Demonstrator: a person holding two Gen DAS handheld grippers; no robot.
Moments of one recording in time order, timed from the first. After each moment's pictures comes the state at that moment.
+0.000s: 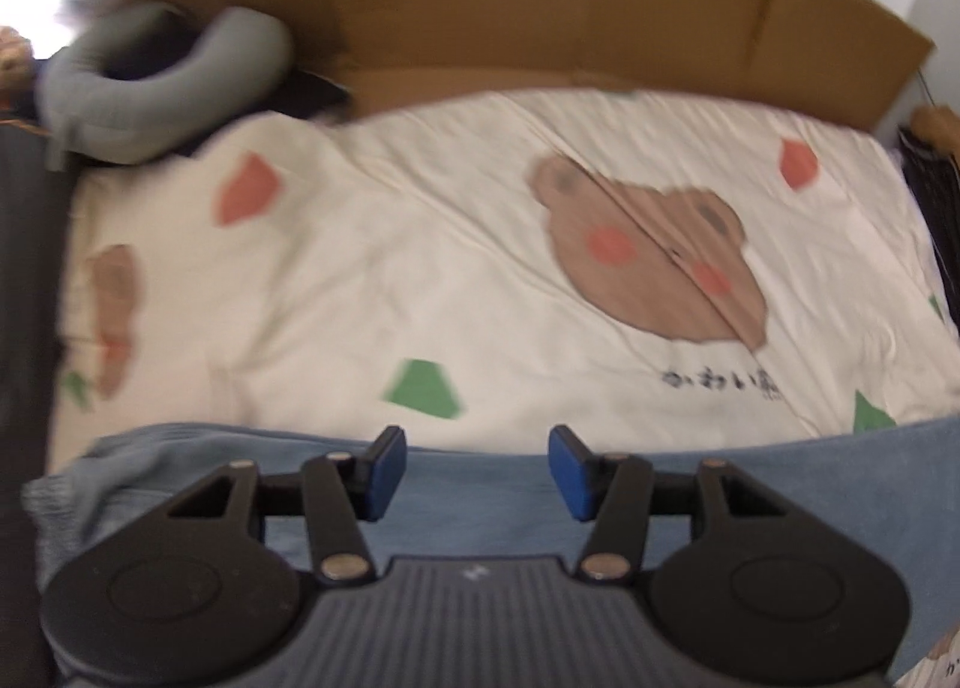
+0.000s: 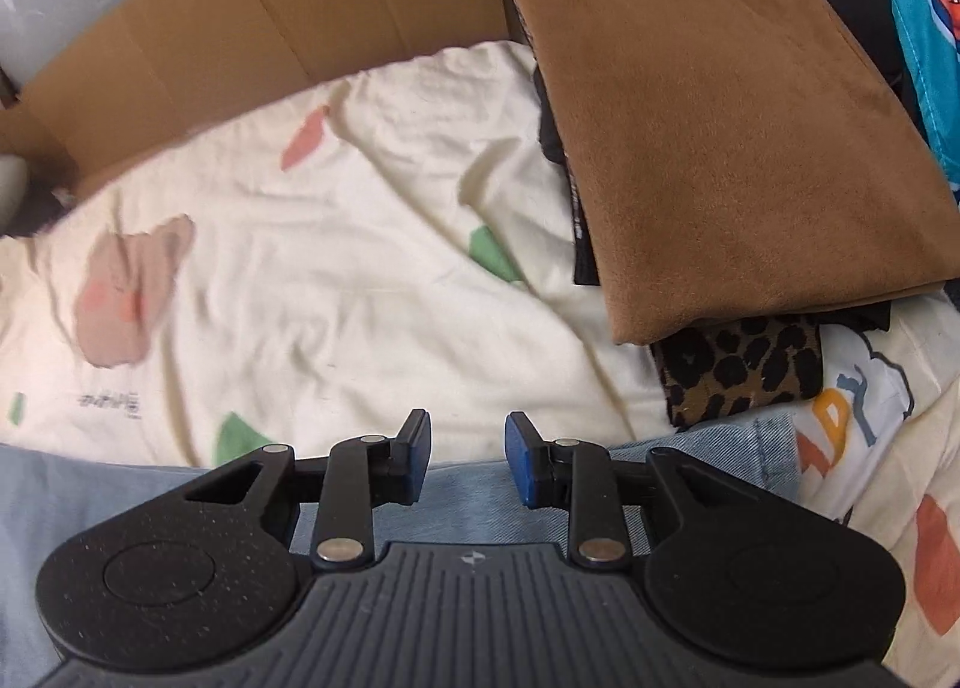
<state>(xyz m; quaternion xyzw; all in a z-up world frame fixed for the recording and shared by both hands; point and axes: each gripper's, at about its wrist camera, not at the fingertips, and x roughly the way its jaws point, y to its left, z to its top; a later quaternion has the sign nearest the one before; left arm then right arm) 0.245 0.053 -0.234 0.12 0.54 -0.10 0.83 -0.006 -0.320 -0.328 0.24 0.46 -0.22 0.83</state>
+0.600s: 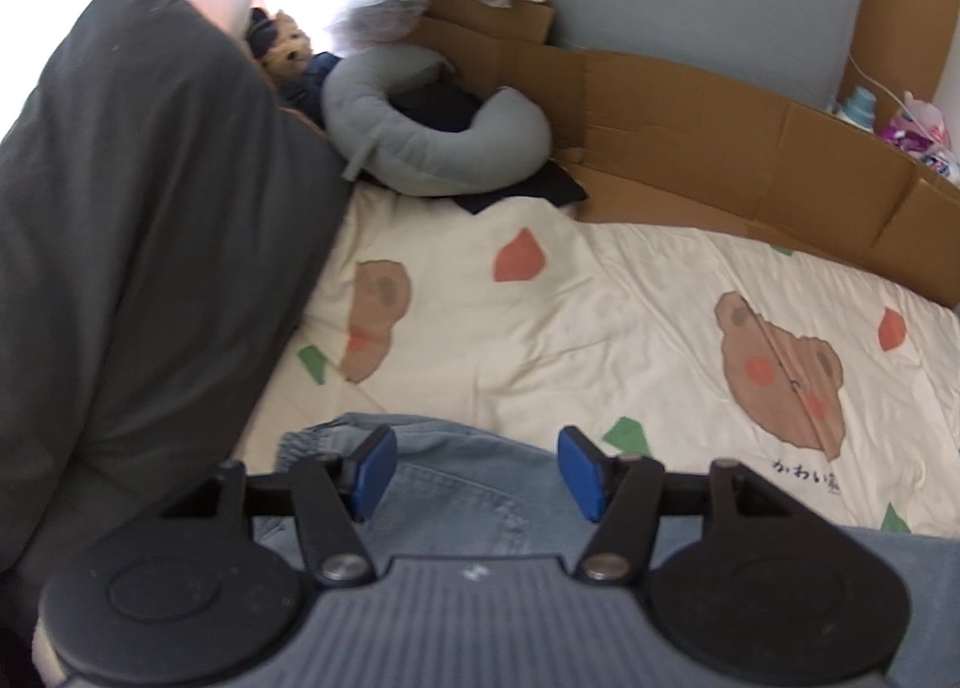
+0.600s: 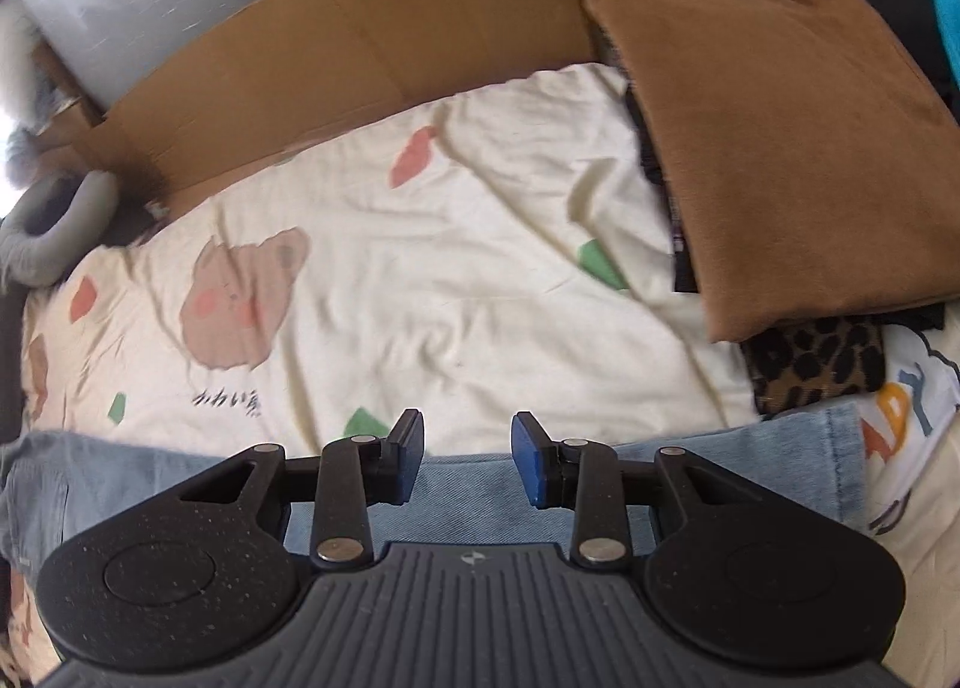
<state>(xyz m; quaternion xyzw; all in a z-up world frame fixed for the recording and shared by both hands) 0.220 0.172 -0.119 0.06 0.49 0.03 0.87 -0.008 -0.293 -0.302 0.26 0.44 -0.14 0.85</state>
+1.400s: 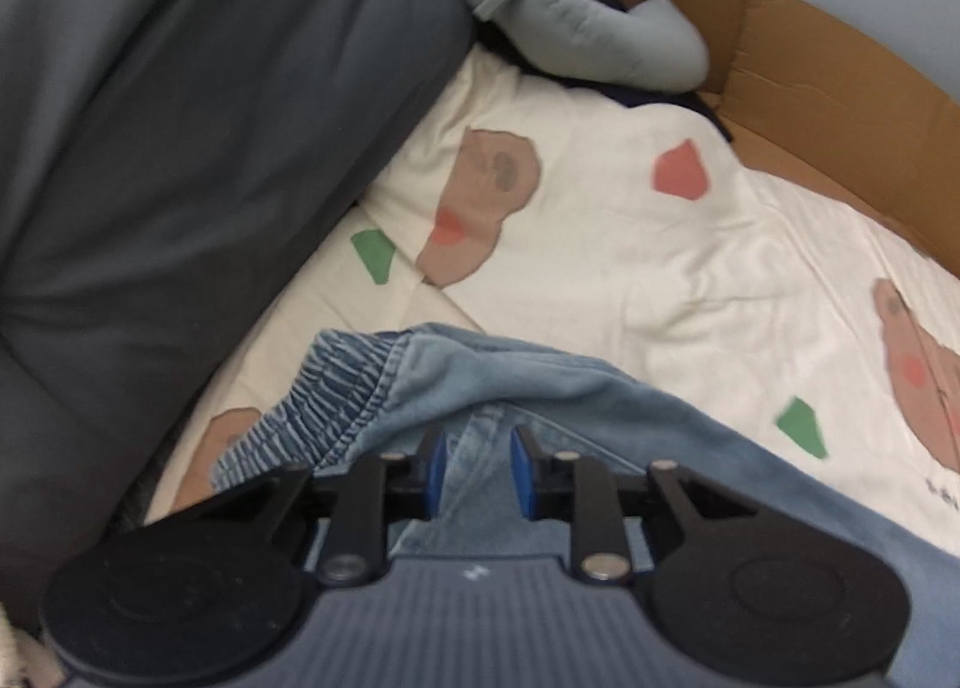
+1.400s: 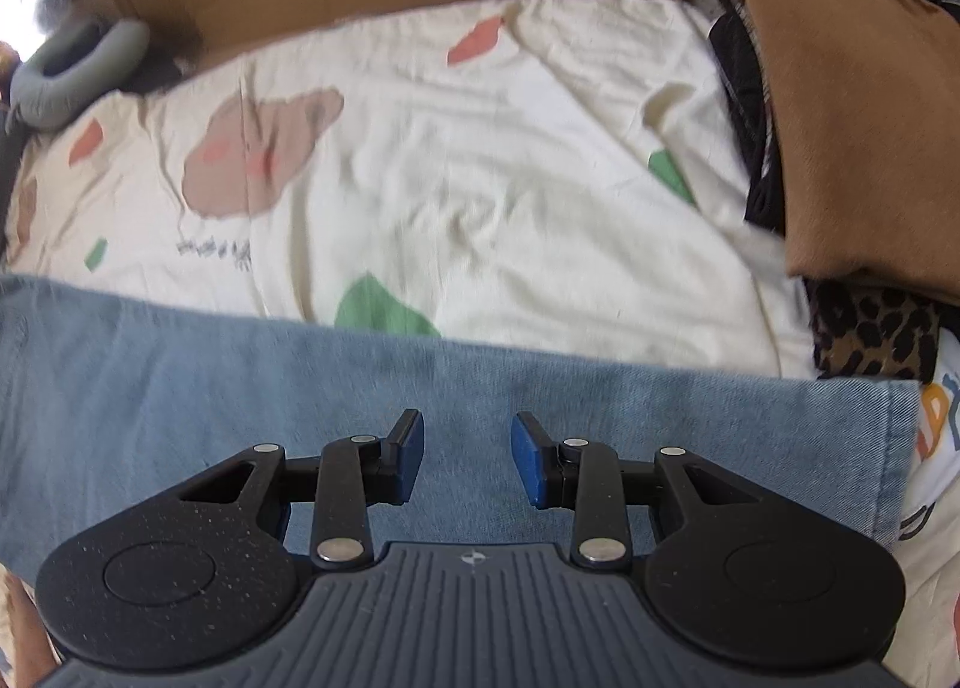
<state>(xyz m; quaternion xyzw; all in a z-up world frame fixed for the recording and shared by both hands) 0.244 0.286 -0.278 -0.02 0.50 0.09 0.86 -0.004 -0.259 -0.351 0.18 0.51 -0.09 0.83</state>
